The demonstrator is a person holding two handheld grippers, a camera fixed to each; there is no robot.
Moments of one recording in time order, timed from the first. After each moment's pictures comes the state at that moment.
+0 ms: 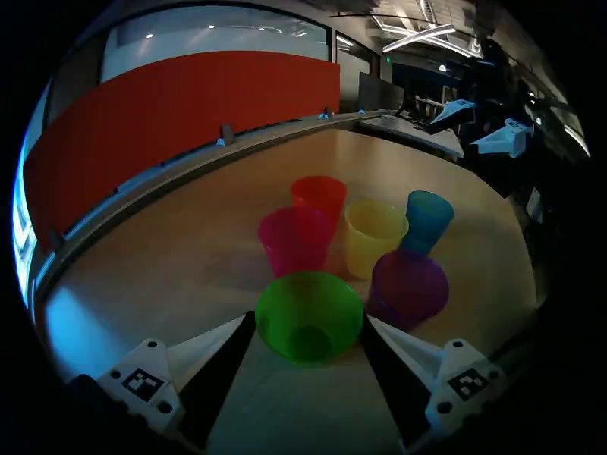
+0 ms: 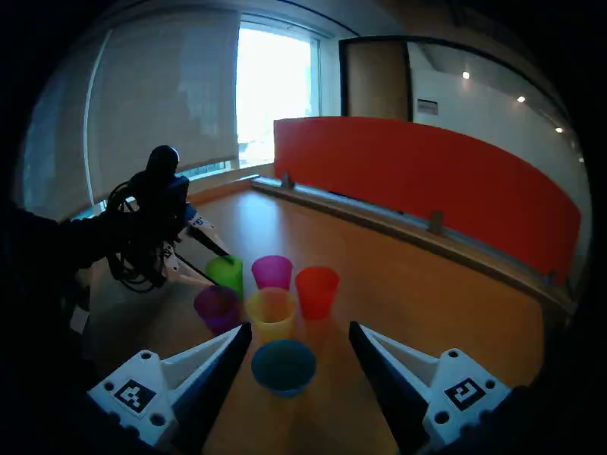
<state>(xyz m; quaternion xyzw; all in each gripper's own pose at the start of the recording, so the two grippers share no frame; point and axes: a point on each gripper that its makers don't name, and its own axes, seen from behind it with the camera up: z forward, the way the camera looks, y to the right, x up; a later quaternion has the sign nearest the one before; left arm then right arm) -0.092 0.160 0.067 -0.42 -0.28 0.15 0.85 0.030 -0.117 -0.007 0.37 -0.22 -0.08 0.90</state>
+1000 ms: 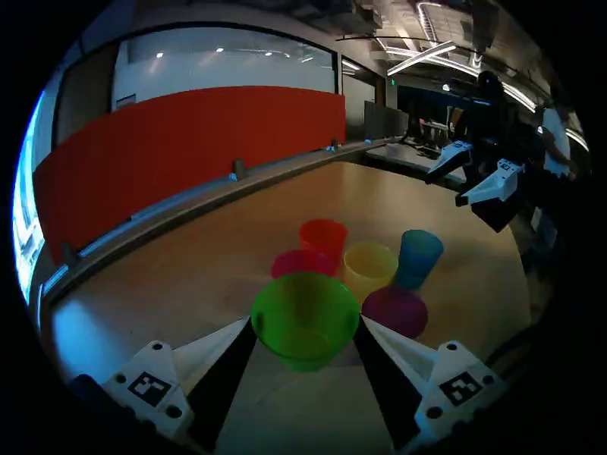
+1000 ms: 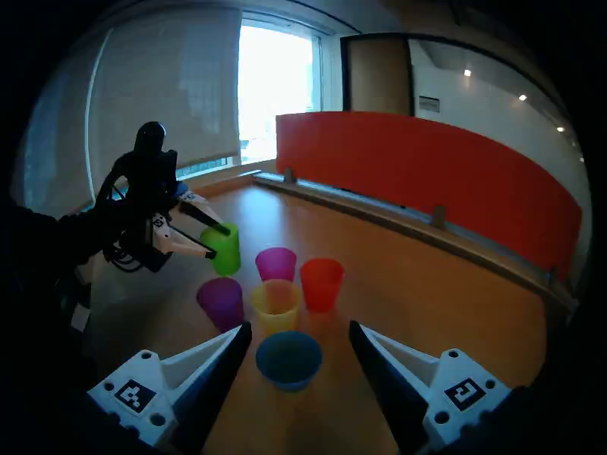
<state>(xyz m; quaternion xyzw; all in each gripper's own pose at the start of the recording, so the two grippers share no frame) -0.030 0.159 0.065 -0.40 -0.22 0.12 0.88 0.022 -0.119 -0.016 0.37 -0.23 -0.09 0.90</state>
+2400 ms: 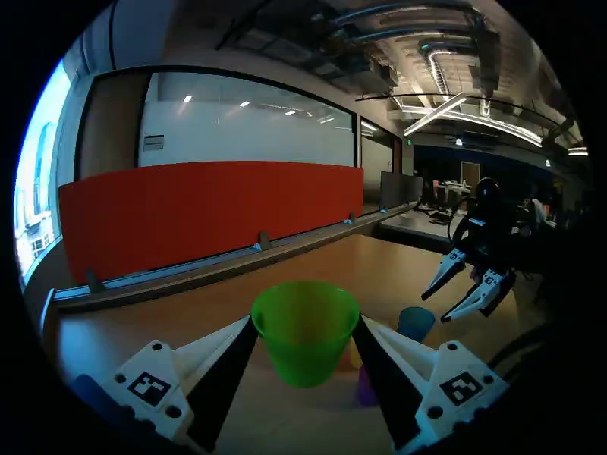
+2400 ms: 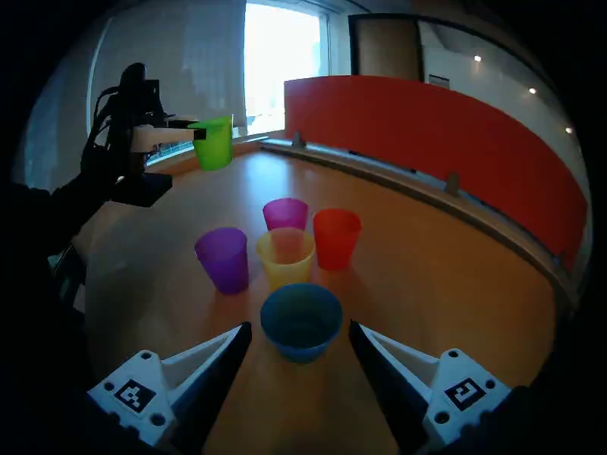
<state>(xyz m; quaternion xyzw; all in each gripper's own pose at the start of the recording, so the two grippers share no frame) 0.074 0.135 0.069 -0.38 -0.10 0.04 0.92 -0.050 -0.118 -0.035 0.38 -0.29 -0.11 0.87</state>
